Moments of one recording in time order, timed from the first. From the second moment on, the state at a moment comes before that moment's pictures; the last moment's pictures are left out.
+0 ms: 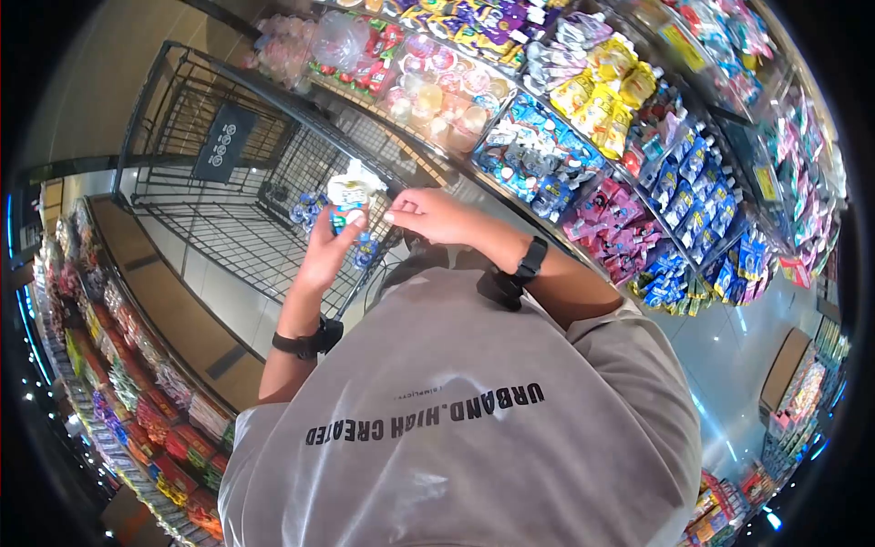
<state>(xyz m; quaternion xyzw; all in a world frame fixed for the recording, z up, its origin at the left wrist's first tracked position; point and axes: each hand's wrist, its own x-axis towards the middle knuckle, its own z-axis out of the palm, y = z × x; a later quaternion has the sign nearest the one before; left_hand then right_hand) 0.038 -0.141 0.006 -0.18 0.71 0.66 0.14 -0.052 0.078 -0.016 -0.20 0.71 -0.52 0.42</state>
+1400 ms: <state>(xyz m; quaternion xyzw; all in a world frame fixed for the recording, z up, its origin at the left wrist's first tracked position) -0.013 0.011 0.014 -0.05 0.73 0.58 0.36 -0.033 0.221 -0.059 -0.05 0.49 -0.75 0.44</state>
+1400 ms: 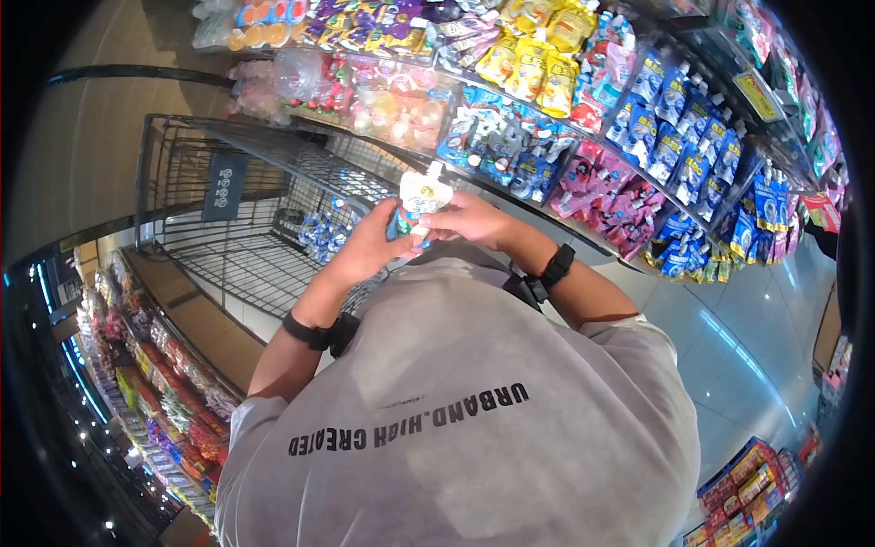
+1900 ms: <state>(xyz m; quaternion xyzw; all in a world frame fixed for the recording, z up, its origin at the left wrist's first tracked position) -0.021 0.021 0.036 -0.02 0.75 0.46 0.48 -0.033 0.238 -0.050 -0.12 0.47 -0.76 0.42</state>
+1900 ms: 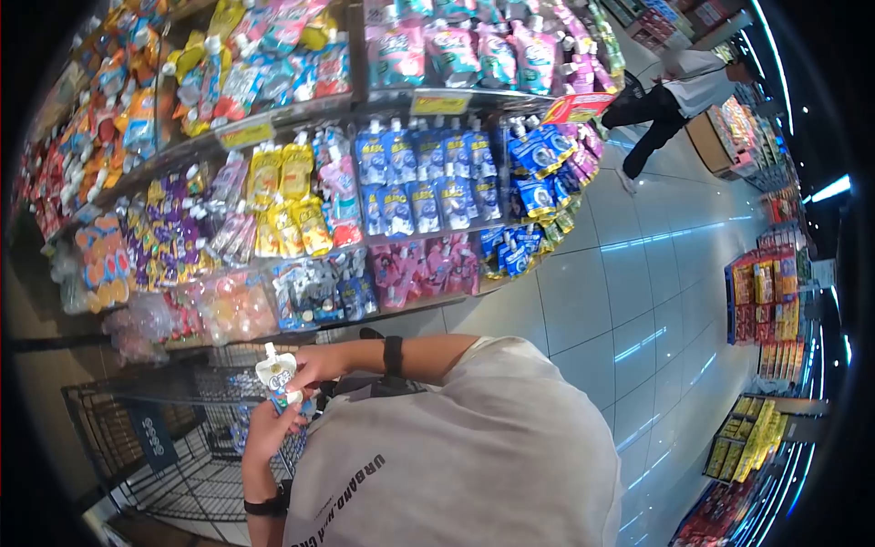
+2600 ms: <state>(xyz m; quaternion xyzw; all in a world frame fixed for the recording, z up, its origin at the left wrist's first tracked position) -0.027 0.031 0.050 0.08 0.77 0.48 0.41 -0.032 0.247 -0.036 -0.26 0.53 -0.70 0.40</state>
